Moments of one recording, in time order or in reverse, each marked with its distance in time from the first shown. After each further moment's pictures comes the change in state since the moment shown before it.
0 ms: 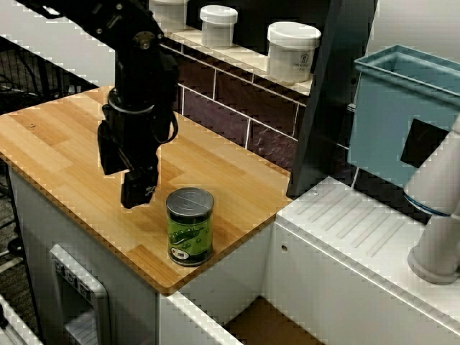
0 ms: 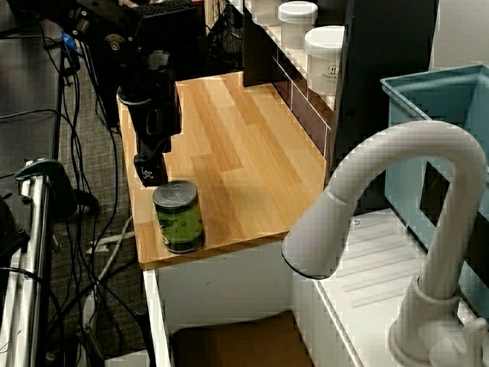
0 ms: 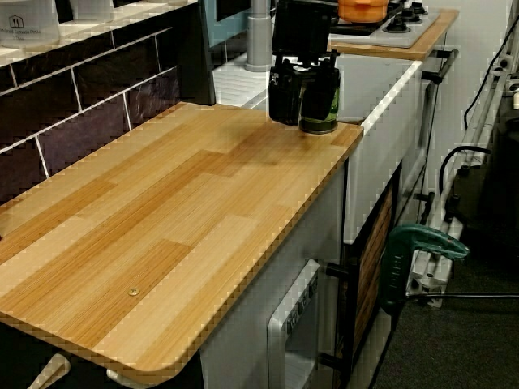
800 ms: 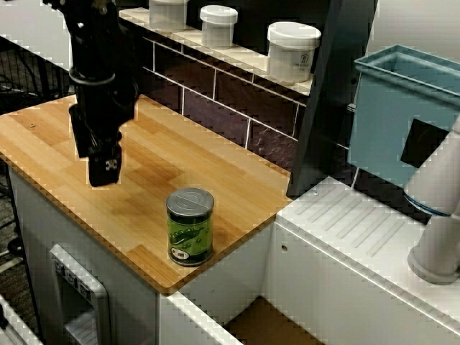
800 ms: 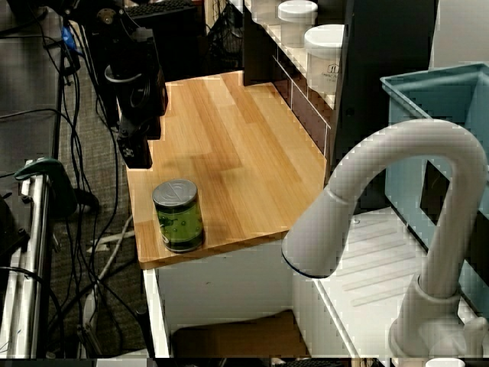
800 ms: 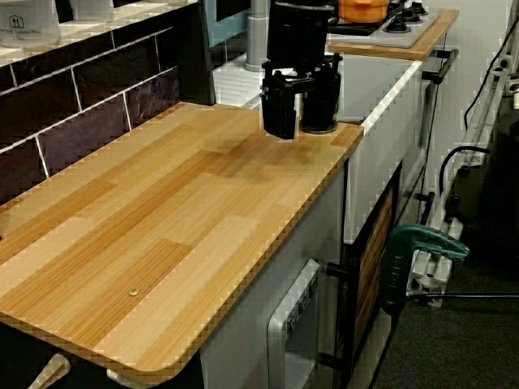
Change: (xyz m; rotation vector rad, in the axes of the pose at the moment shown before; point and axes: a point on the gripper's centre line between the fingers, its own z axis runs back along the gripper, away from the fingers) arm -0.018 0.027 -0.004 -0.080 -0.007 -0.095
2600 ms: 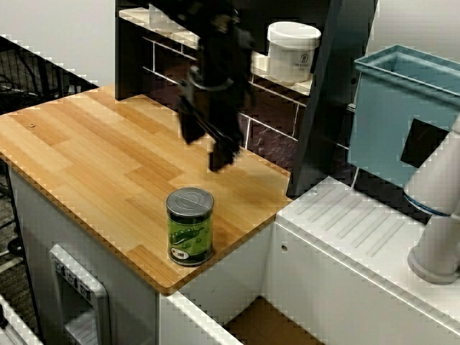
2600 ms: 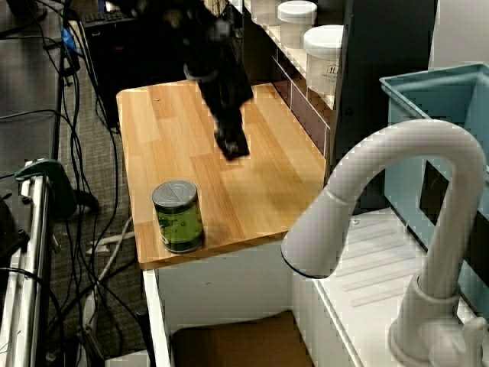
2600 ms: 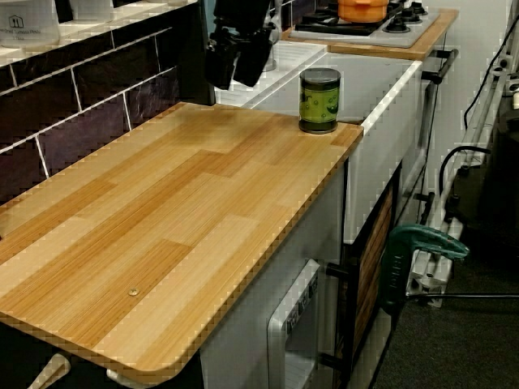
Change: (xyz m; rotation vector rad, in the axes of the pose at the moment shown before) arm 0.104 -0.002 0.024 0.113 -0.232 0.225
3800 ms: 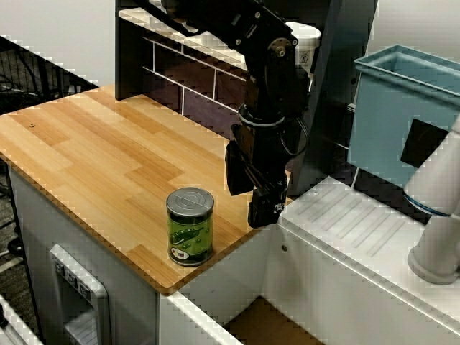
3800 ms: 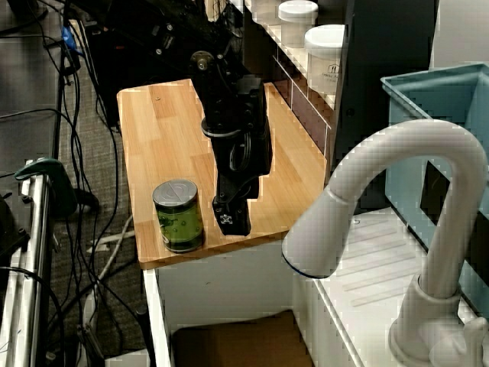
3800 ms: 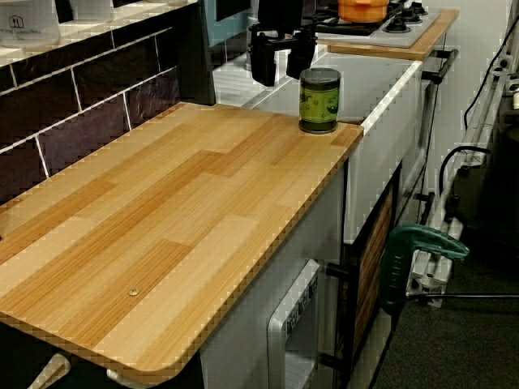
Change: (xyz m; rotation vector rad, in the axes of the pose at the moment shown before) arm -0.009 -0.101 -0.001 -0.205 0.136 -0.301
